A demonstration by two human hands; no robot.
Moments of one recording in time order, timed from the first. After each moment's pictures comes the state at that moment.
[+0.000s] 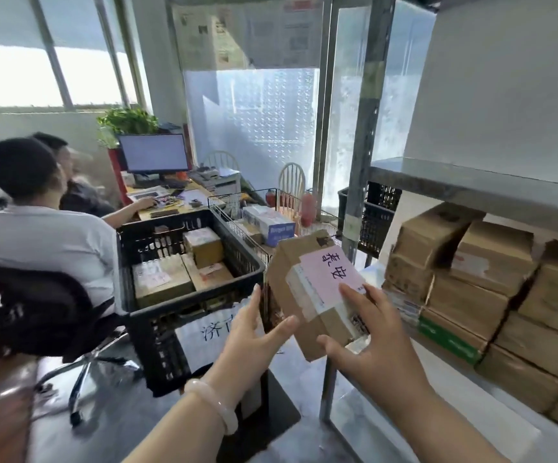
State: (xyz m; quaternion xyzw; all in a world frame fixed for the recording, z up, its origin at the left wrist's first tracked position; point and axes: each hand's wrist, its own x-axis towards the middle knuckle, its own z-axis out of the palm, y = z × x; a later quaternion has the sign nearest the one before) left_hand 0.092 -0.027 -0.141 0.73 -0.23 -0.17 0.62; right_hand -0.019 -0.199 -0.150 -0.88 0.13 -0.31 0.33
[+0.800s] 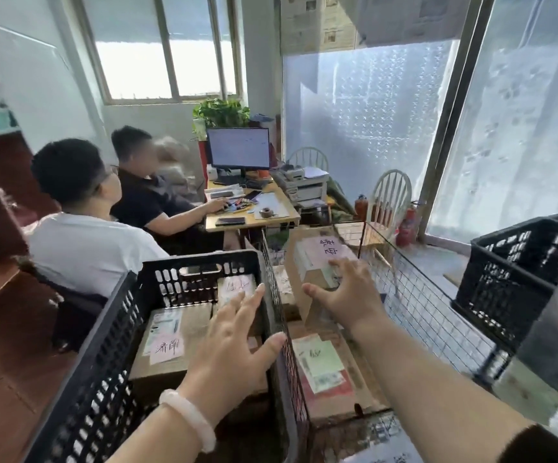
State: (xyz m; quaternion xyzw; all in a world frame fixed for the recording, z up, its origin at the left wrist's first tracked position) left_hand 0.441 -0.124 -0.143 0.94 -0.14 0.06 0.30; right_hand 0.505 -0.355 -0.143 -0.93 0.09 -0.14 0.33
